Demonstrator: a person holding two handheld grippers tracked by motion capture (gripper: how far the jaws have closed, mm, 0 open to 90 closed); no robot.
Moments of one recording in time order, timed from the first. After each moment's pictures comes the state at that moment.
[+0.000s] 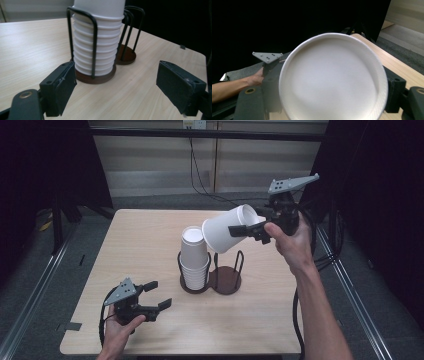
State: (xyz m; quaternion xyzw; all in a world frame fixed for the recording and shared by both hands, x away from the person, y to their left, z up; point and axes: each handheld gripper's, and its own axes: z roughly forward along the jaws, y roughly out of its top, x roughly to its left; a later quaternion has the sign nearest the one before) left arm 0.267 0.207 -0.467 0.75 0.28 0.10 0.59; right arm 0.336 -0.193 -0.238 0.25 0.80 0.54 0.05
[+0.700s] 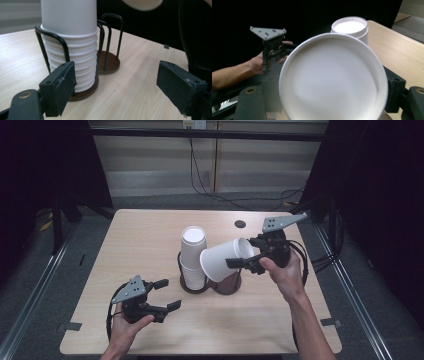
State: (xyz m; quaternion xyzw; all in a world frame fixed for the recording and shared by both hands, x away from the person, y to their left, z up) left arm 0.264 0.184 -0.446 0.76 0.23 0.09 0.60; right arm 0.310 -0.189 -0.309 0.24 0.80 0.55 0.02
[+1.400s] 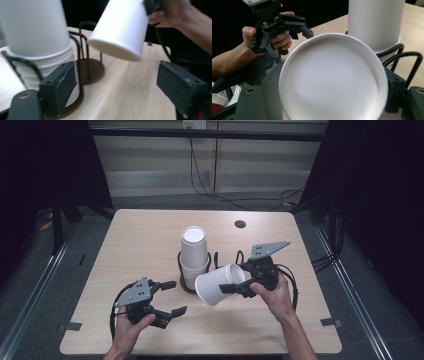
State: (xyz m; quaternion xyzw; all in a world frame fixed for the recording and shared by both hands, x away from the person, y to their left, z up) left arm 0.256 0.169 -0.431 0.78 0.15 0.07 0.60; right arm 0.293 -0.176 -0.375 0.23 0.81 0.54 -0.03
